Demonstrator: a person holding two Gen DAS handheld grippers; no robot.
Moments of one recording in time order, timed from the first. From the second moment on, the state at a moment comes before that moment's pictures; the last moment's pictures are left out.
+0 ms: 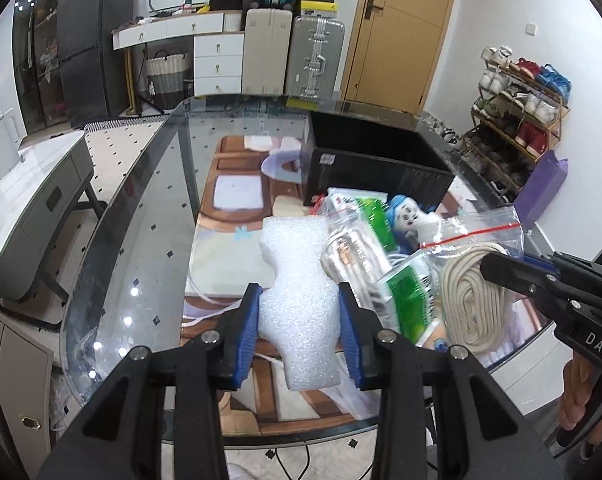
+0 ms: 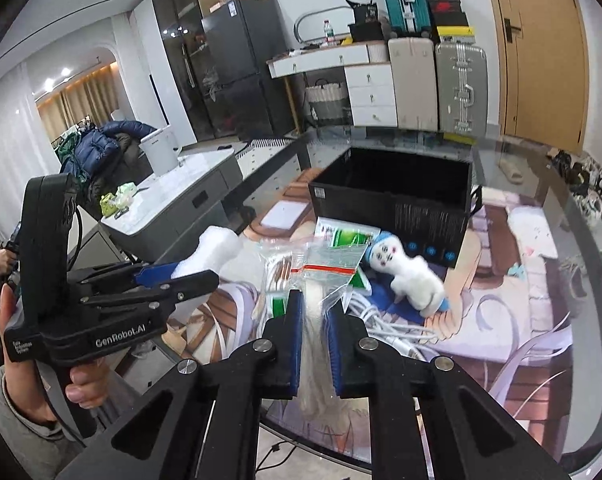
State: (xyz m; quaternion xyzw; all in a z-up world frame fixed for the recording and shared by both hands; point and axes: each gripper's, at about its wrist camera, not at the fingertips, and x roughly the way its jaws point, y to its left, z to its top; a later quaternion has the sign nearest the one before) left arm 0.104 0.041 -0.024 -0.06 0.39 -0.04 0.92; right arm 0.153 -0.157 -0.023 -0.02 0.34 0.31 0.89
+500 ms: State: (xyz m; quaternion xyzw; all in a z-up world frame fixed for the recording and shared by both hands) left arm 0.150 0.022 0.033 -0.04 0.33 -0.07 0.94; right arm 0.184 -0.171 0.066 -0.03 0.25 0.28 0.93
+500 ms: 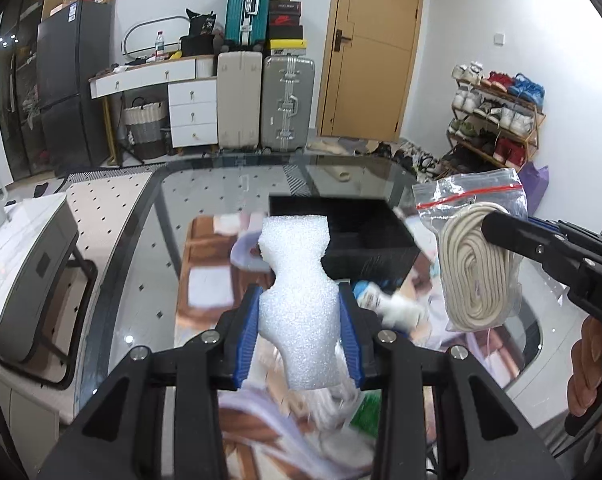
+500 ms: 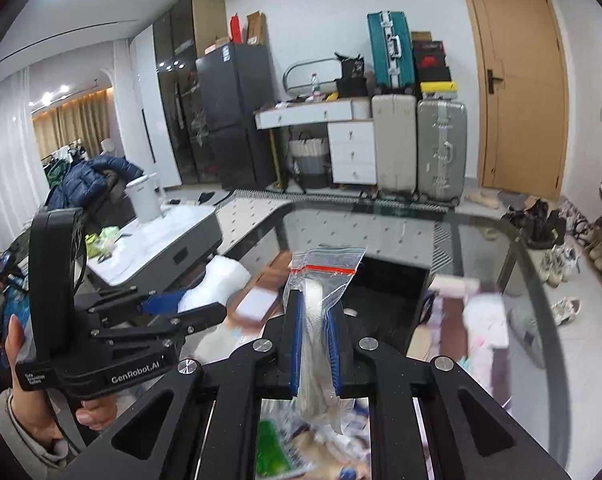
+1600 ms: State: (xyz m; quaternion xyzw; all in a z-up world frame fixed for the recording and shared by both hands) left arm 0.289 -0.020 -0.014 -0.03 0.40 -0.07 0.91; right arm 0.372 -0.140 -0.014 -0.05 0.36 0.21 0.91
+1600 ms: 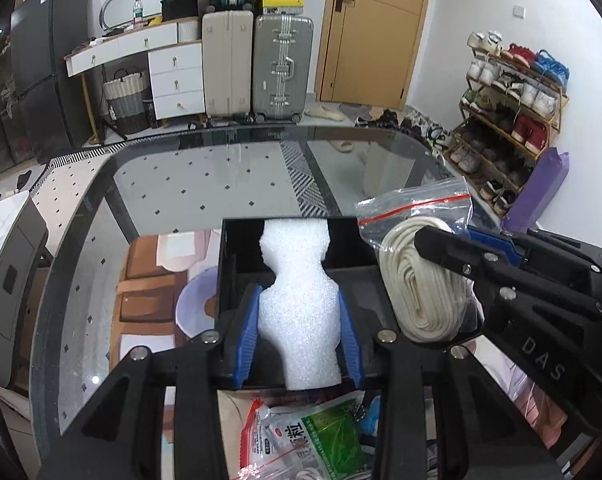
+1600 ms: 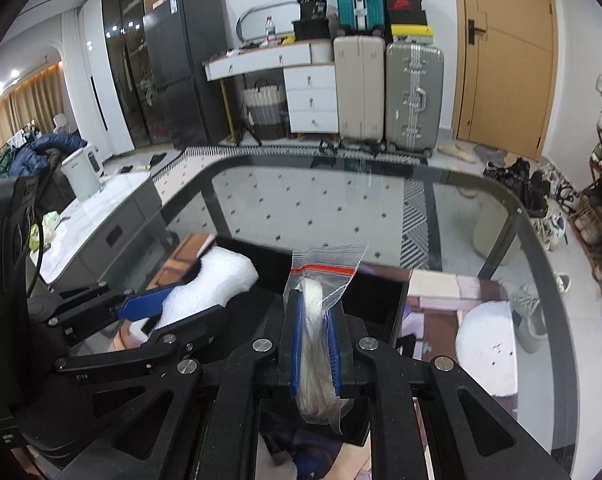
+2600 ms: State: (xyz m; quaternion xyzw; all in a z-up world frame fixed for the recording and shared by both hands) left arm 0.279 -0.022 -0.024 -0.02 0.45 -0.08 0.89; right arm 0.380 -0.148 -0.047 -0.04 0.43 0.25 0.87
